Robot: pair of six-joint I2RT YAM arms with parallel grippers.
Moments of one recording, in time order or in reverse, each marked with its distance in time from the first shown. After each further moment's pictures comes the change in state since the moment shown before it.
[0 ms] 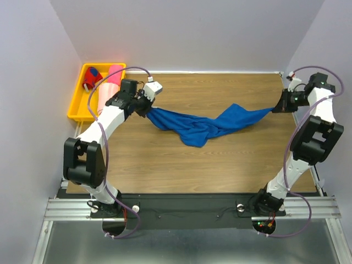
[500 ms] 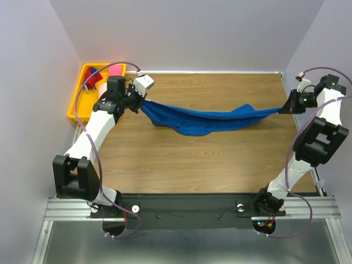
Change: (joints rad) left arm 0.062 -0.140 -0.005 0.010 0.024 0.021; right arm -0.079 0.000 0.077 -0.078 -0.040 -0.026
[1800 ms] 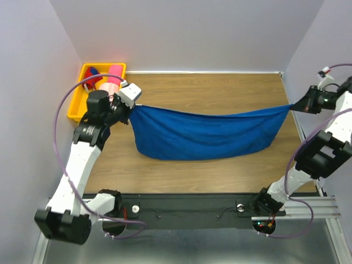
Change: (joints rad) left arm 0.013 -0.474 -0.130 -0.103 -0.038 -0.049; right arm -0.171 -0.212 0.068 -0.242 -0.211 -0.048
